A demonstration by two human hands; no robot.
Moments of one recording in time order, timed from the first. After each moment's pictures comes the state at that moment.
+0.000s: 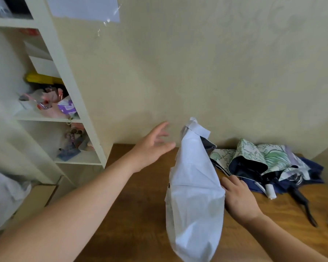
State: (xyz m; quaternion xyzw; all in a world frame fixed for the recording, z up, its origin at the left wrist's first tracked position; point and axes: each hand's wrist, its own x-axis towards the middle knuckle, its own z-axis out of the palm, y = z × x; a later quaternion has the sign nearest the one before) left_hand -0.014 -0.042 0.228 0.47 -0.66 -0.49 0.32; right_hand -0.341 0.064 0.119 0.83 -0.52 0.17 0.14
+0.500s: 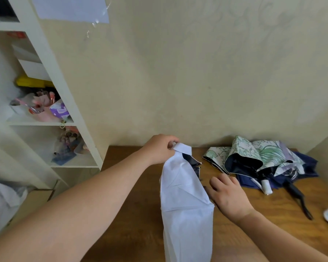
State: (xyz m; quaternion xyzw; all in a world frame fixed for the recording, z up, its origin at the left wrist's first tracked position) left_hand -0.062 -0.073 0.222 0.53 -0.78 -0.31 0.14; right_hand -0.334 0.065 0.120 0.85 -0.49 0.12 0.16
